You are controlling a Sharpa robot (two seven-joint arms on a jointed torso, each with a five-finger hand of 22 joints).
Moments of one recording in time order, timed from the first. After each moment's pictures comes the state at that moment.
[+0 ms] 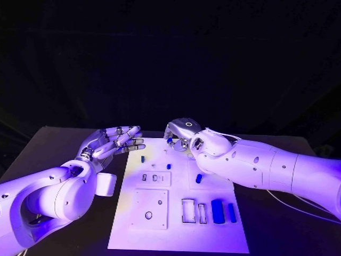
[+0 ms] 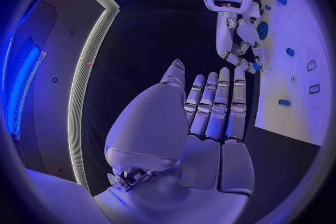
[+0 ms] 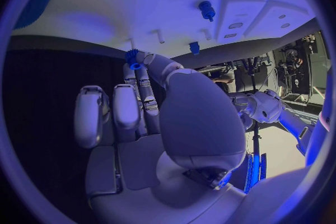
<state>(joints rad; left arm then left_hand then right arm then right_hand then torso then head) 1.20 -0.96 0.03 1.80 0.01 -0.47 0.40 1.49 0.02 -0.08 0.23 0.18 0.91 0.23 0.12 0.07 0.96 0.18 0.11 0.07 0.99 0.15 0.12 0.11 0.17 0.84 0.28 0.28 0.10 1.30 -0.45 -0.12 1.12 -1.66 -0.49 -0.14 1.39 -0.14 0.52 -0.09 0.29 1.18 0.14 0.09 0.11 1.22 0.10 0.09 0.10 1.47 -0.01 1.21 1.10 0.08 1.37 0.09 1.41 1.30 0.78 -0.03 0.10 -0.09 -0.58</state>
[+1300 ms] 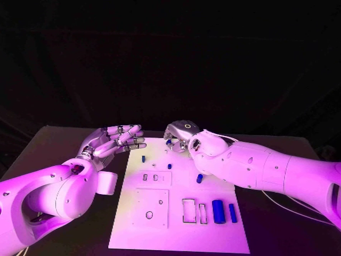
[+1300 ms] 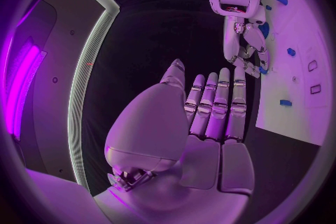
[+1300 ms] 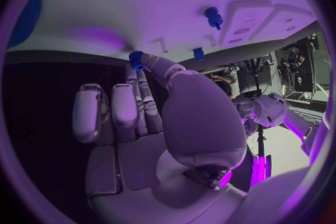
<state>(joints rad) 1.20 -0.96 0.03 1.81 0.01 -0.47 0.39 1.49 0.02 -0.08 0.23 0.18 0.91 0.23 0.12 0.07 0.96 0.19 0.10 0.07 0.99 0.16 0.12 0.11 0.17 0.84 0.28 0.28 0.10 1.29 -0.40 -0.12 1.05 -1.63 -0.47 -0.13 1.31 -0.16 0.50 -0.04 0.26 1.06 0.17 0.06 0.09 1.12 0.10 0.07 0.10 1.46 0.02 1.18 1.04 0.08 1.32 0.12 1.36 1.23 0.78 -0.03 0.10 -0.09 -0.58</state>
